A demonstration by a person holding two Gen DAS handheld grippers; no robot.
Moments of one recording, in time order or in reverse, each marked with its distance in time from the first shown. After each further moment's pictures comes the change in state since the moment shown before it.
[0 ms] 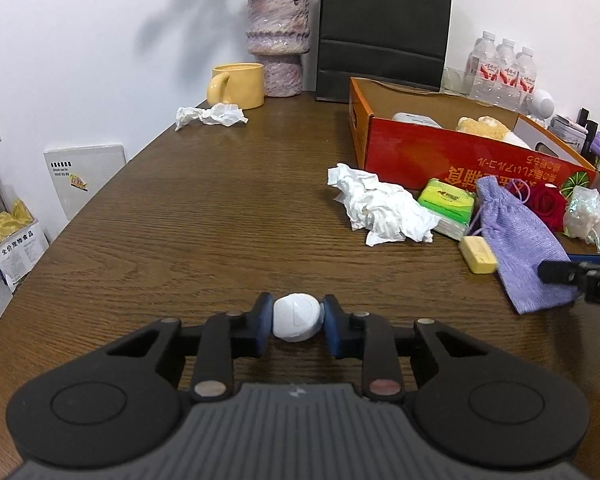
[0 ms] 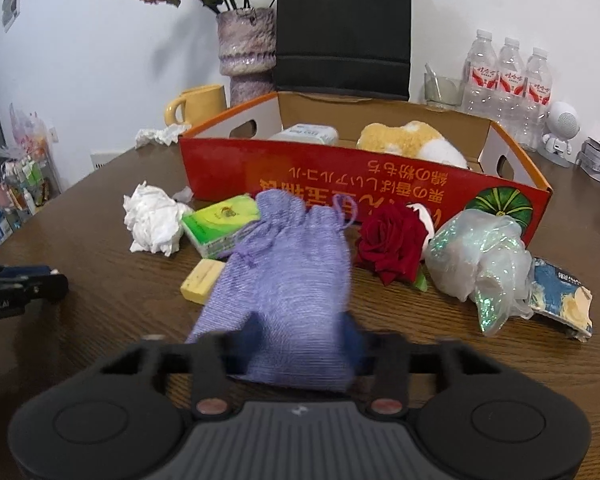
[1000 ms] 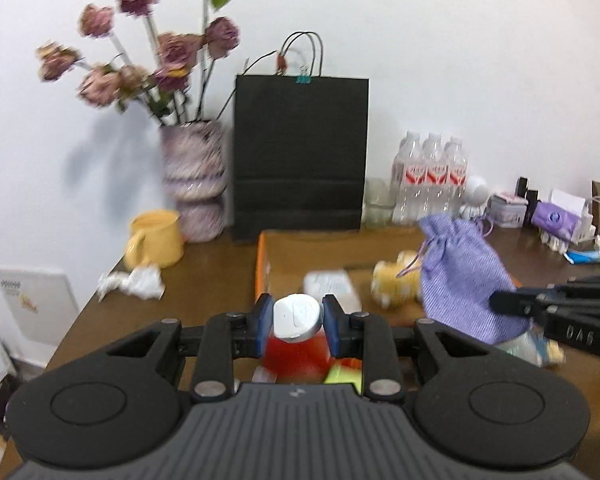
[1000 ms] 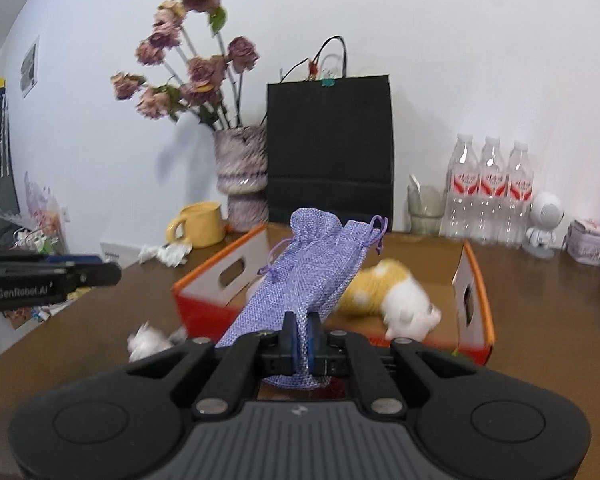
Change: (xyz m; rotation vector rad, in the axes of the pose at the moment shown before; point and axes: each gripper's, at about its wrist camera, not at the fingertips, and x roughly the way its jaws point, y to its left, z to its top) left arm -0.017 -0.075 0.128 0.114 -0.271 -0.148; right arm -0.048 -0.038 0.078 0.005 -0.271 0.019
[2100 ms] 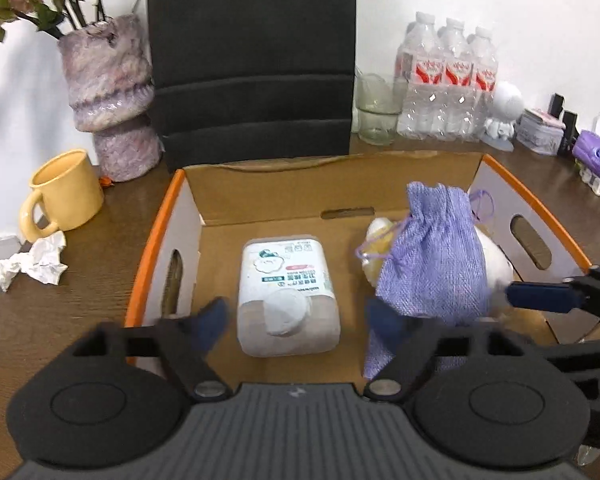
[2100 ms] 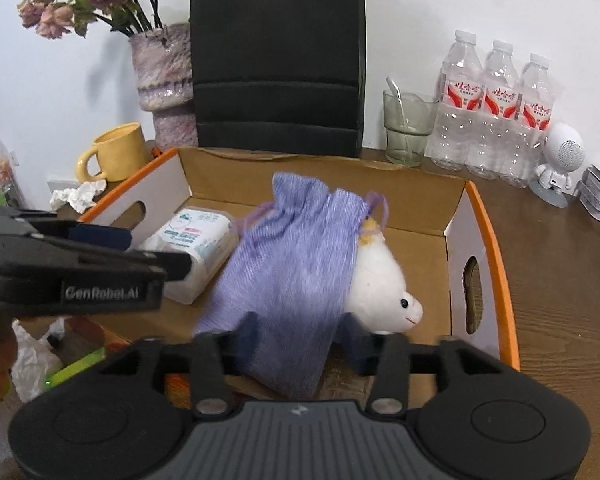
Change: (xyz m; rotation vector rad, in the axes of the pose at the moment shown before) left arm 0.177 -0.041 0.012 0.035 0.305 0.007; right arm 0.136 -0.058 0.018 0.022 0.300 -0.072
